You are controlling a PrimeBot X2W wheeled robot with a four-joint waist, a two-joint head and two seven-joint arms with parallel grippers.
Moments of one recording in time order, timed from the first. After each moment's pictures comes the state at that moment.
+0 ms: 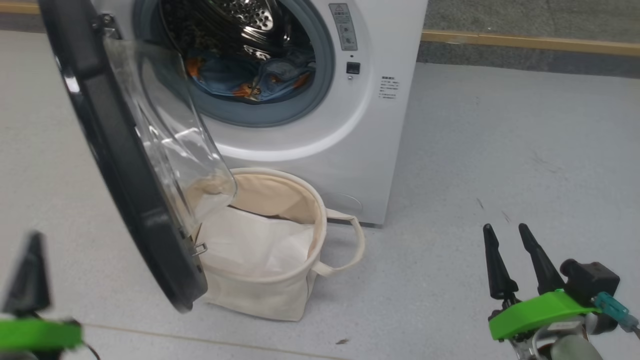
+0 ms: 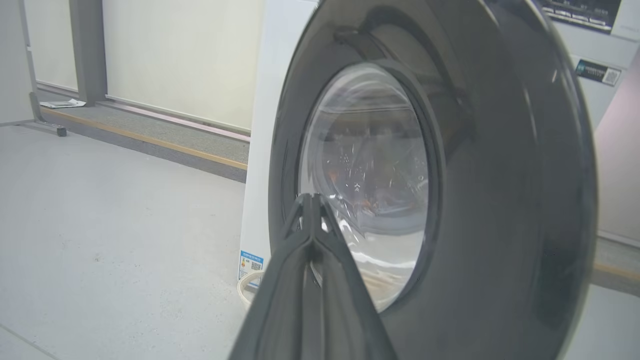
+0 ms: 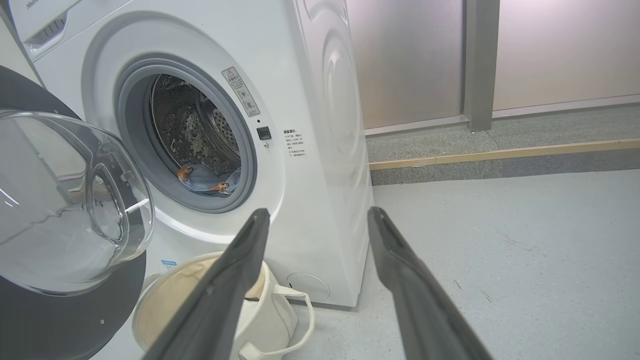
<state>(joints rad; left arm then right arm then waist) -0.10 0.34 0.11 0.26 -0.52 -0.12 -0.25 -0.12 -0.11 0.06 0.28 0.32 0.13 -0.25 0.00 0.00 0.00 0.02</state>
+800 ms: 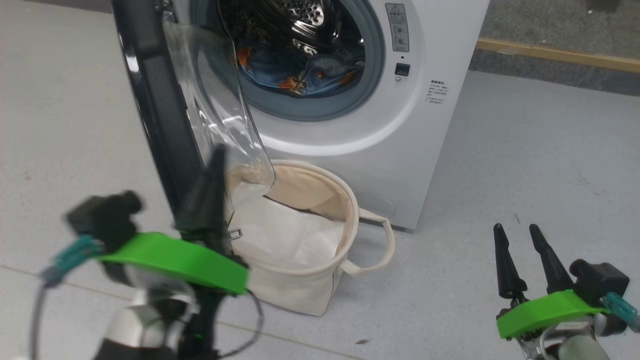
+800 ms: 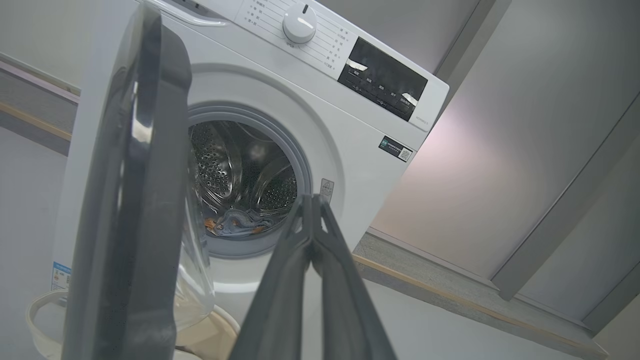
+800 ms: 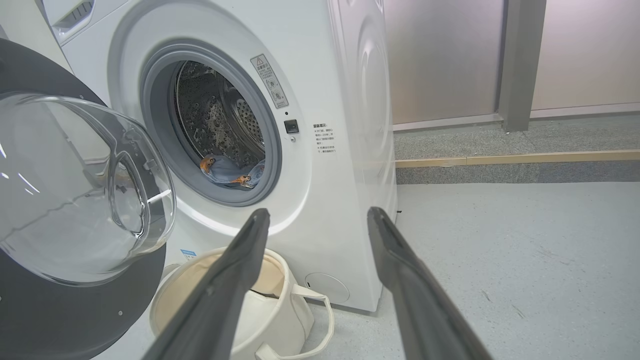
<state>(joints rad) -0.27 0.11 -0.23 -0.30 -0.62 0.18 0.20 -0.12 -0.12 0.02 0.29 0.32 0.13 -0.25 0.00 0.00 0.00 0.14</state>
